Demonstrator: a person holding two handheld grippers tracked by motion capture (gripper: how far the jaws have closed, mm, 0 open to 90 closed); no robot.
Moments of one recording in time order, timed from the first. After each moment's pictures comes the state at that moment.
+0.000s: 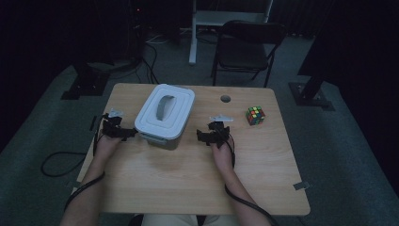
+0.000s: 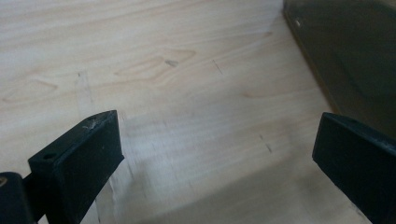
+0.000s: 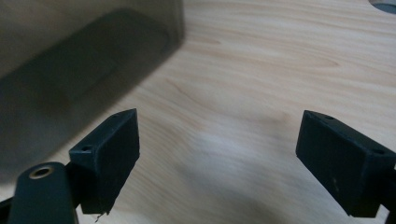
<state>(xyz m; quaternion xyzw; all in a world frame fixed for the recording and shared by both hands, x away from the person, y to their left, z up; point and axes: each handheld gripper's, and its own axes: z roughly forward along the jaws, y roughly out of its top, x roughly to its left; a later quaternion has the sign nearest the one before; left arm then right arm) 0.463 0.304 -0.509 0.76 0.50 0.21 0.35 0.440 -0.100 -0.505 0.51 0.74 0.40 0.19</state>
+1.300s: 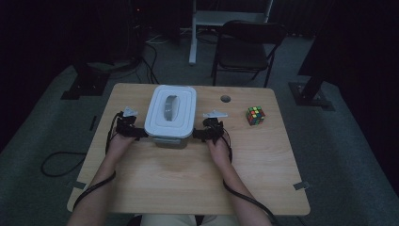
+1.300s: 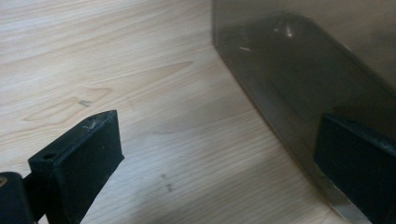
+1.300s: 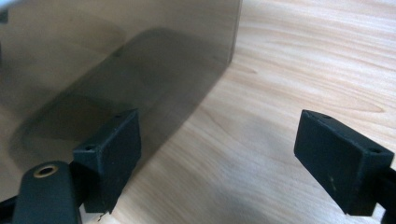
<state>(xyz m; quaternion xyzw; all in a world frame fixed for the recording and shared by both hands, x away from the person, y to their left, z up) 0.454 0.250 -0.495 0.78 0.47 0.20 0.37 0.451 -0.086 -0.496 0.46 0.76 0.42 0.18</state>
